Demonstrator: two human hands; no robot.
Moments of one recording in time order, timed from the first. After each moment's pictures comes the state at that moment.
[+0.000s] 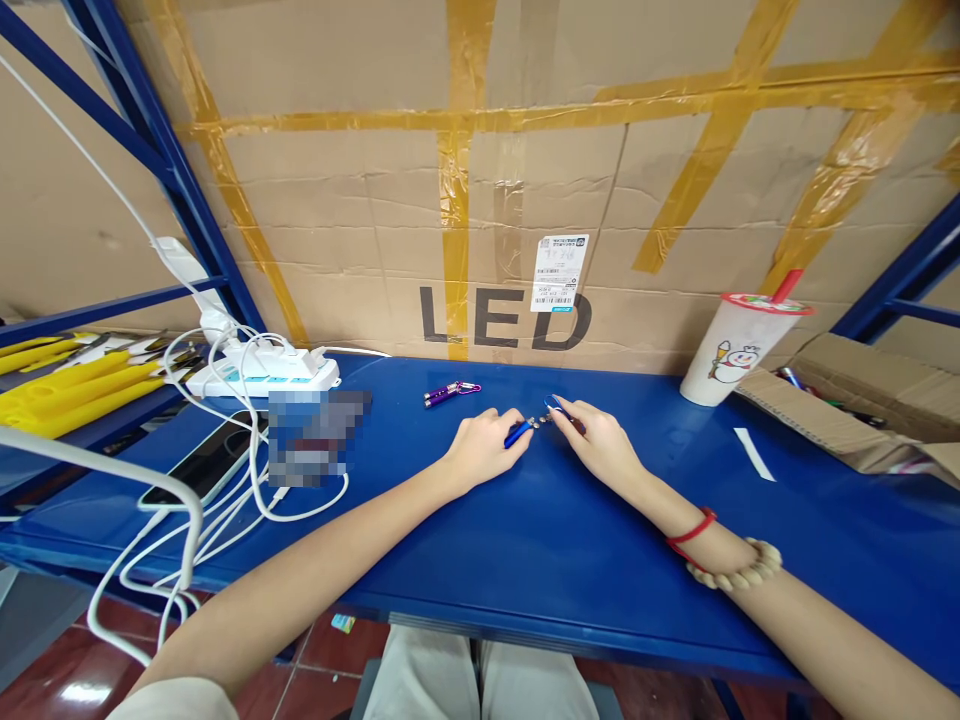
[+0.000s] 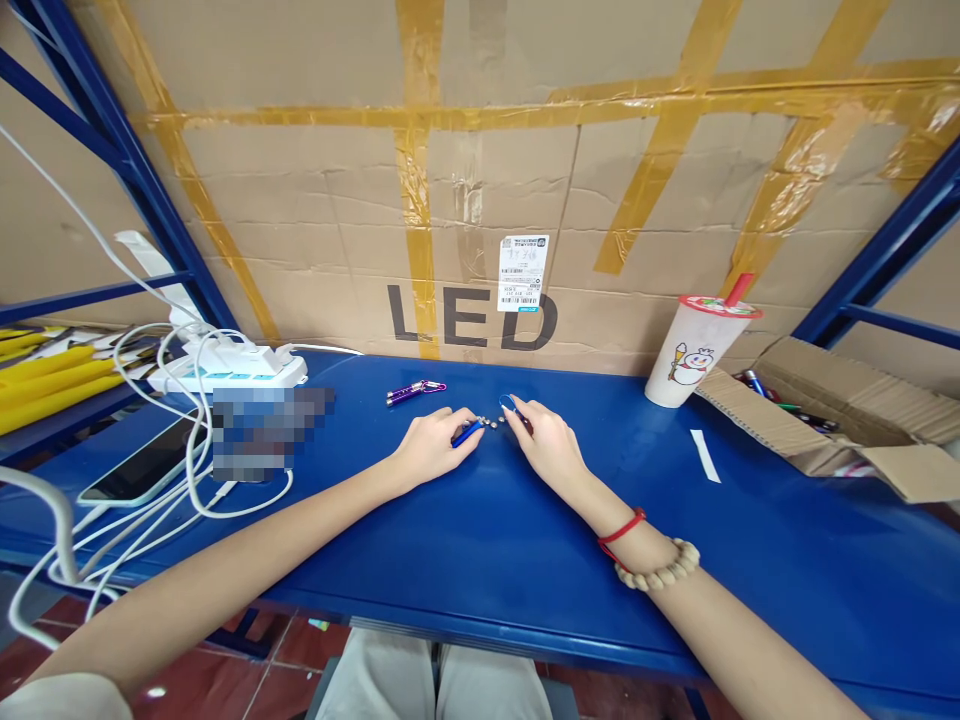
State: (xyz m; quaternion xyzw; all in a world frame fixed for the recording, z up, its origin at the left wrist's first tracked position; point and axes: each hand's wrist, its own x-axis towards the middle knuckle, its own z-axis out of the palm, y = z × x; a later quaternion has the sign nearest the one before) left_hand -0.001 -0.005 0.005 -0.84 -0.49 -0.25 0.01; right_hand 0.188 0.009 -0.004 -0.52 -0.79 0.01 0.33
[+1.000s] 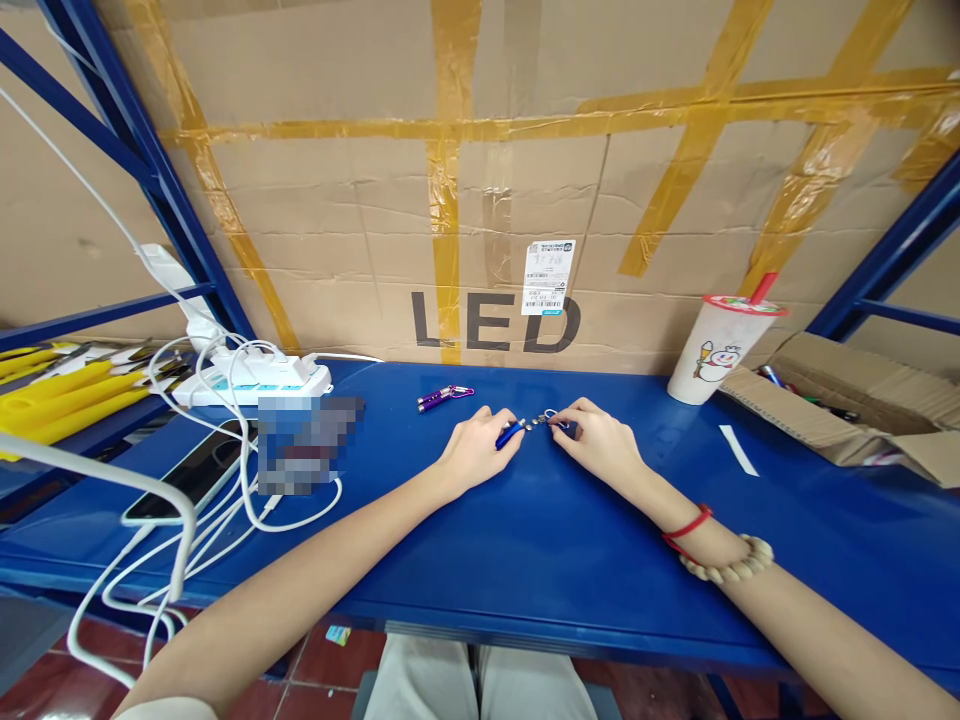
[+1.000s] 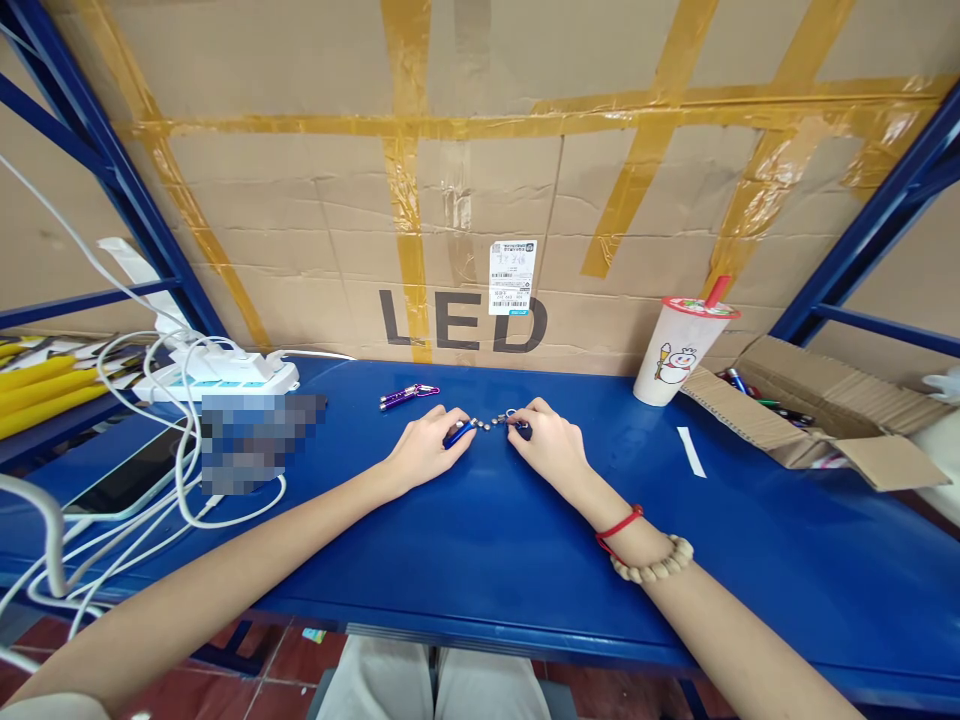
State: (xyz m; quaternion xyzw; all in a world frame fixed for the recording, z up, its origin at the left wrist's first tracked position) left_hand -0.003 -0.005 0.006 -0.84 -0.47 -0.27 -0.01; right_hand 0.192 0.002 0.007 -0.61 -0.76 -0.02 0.24
